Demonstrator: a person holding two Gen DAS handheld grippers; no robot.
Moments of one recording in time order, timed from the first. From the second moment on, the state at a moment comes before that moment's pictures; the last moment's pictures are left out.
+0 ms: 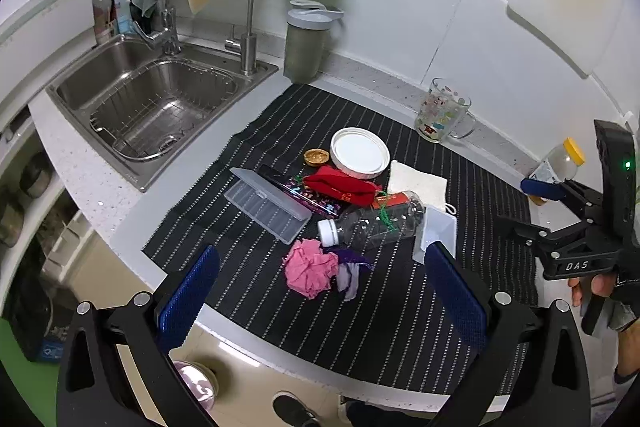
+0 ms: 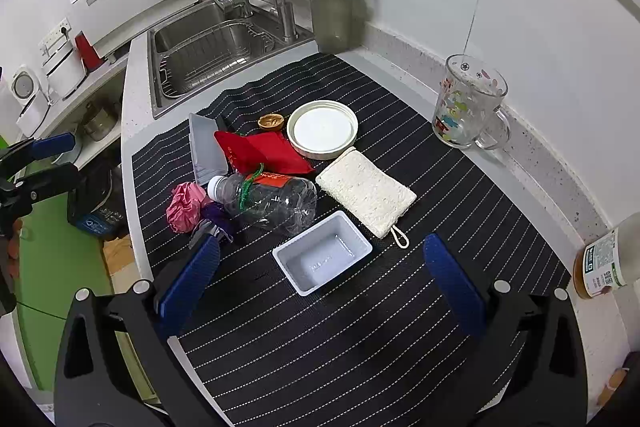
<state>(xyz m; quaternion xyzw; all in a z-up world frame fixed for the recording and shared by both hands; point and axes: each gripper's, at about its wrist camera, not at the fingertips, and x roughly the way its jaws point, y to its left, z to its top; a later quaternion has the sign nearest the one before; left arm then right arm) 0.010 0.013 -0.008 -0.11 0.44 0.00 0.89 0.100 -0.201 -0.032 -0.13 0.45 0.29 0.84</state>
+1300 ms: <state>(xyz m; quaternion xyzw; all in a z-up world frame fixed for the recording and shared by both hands) 0.021 0.018 -0.017 -0.11 0.45 0.01 0.88 0.103 -0.201 -0.040 -0.12 0.46 0.29 0.83</state>
